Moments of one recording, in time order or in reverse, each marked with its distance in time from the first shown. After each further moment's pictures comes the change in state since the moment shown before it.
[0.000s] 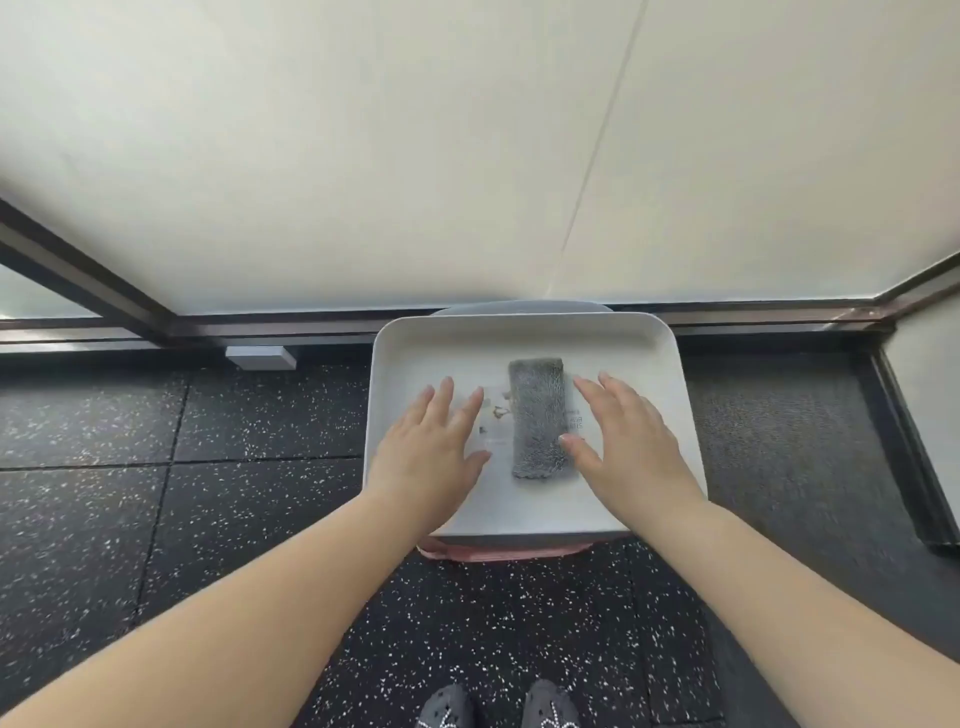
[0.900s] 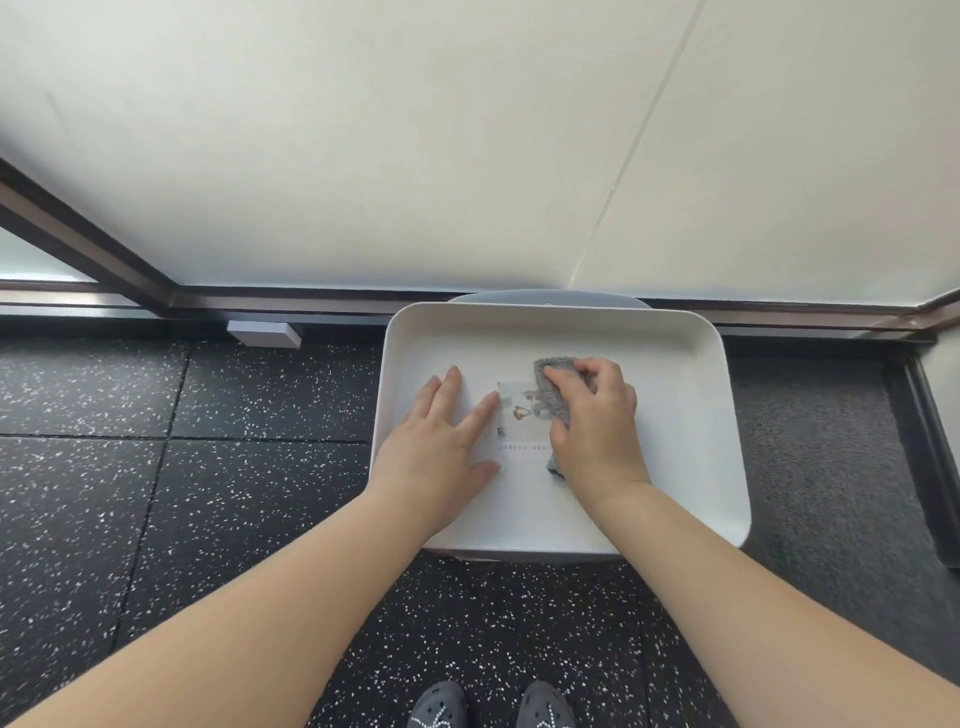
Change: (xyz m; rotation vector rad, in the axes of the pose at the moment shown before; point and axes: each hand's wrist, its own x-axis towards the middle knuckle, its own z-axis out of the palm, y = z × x) left_hand 0.018 -0.018 0.018 0.023 -0.051 -0.036; right_hand 0.055 -0.031 0.054 0.154 0.186 -0.017
